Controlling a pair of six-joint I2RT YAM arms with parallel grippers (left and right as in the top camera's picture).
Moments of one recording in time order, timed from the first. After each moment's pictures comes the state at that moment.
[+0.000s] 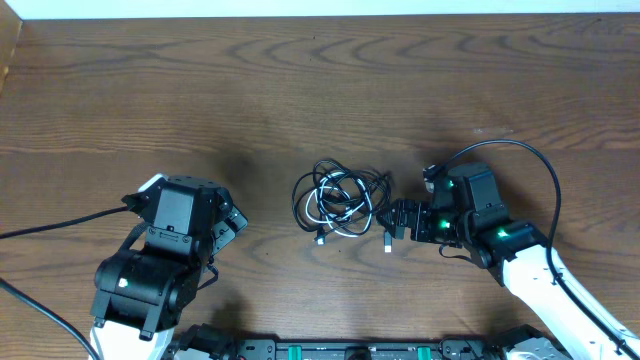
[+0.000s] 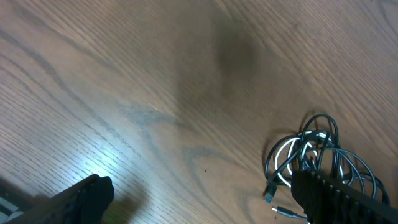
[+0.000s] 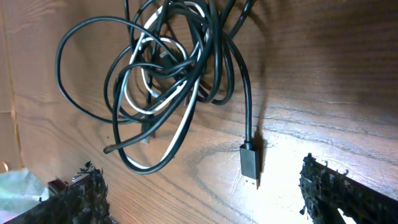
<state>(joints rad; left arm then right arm) -0.28 0.89 1.06 -1.26 -0.26 -0.93 0.36 1.22 0.60 -0.36 -0.47 0.57</state>
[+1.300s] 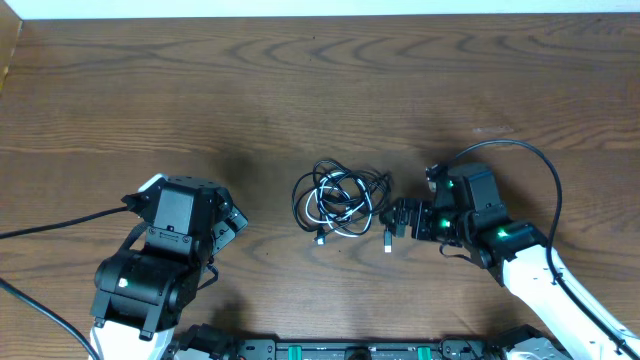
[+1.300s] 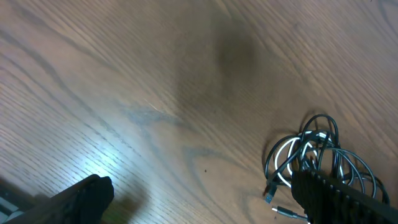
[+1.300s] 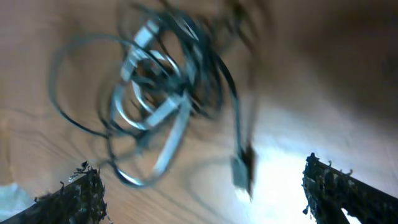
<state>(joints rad) -0.28 0.89 1.06 -1.26 -0.26 -0.93 0.36 1.22 0.60 -0.31 -0.43 0.59</state>
